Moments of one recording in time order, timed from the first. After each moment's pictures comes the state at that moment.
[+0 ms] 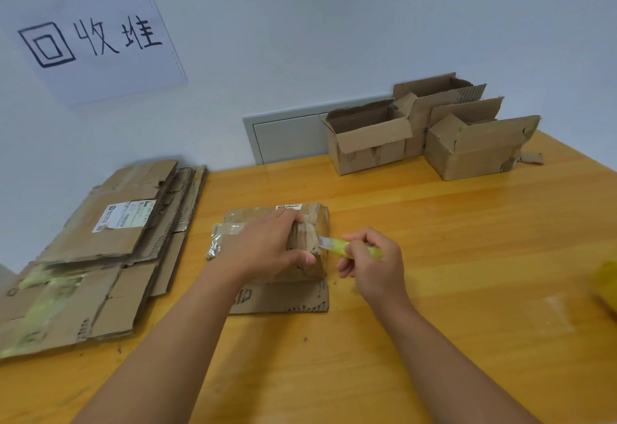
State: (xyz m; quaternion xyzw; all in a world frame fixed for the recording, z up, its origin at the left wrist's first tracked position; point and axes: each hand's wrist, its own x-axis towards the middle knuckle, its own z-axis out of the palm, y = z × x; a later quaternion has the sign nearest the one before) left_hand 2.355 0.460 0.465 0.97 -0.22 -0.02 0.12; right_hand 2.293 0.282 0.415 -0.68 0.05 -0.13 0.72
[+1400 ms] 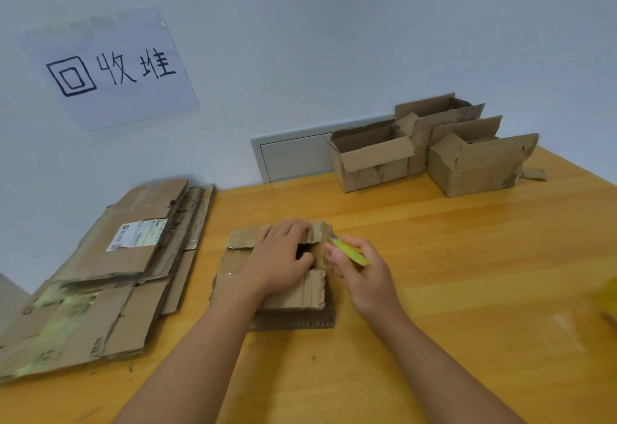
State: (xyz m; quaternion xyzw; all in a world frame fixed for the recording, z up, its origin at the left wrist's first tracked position) left_hand 2.370 0.457 0.444 0.97 -0.19 0.03 0.12; right_hand 2.312 0.292 0.394 -0.71 0.00 -0.09 0.70
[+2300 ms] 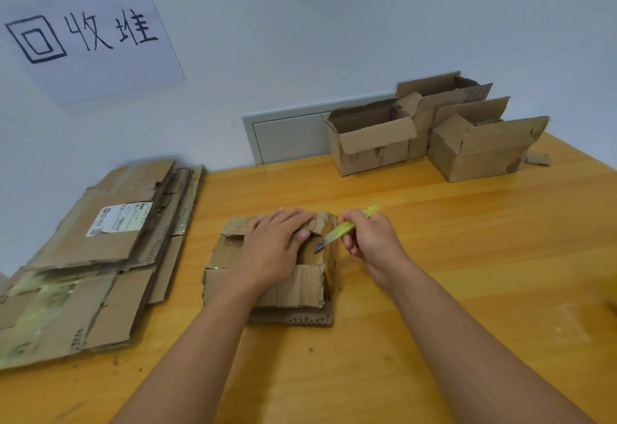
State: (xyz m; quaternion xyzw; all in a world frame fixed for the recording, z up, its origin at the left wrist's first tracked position) left_hand 2.368 0.461 0.433 0.97 -0.16 0.05 0.17; right_hand 2.359 0.280 0.423 -0.66 0.12 0.01 0.74
